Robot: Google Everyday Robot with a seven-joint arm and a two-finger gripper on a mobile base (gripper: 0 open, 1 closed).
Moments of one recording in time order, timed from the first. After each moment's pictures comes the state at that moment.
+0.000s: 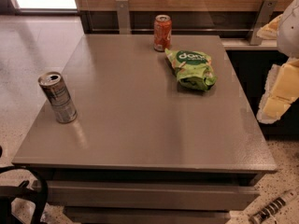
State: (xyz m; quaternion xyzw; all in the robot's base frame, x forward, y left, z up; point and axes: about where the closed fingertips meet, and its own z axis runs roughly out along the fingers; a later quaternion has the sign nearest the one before) arm 0.438 -0.214 0.986 -0.60 0.78 -0.05 0.17
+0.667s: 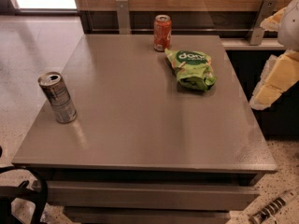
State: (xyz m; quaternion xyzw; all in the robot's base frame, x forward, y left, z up) arm 0.468 -0.223 0.989 -0.57 0.79 -0.04 0.23
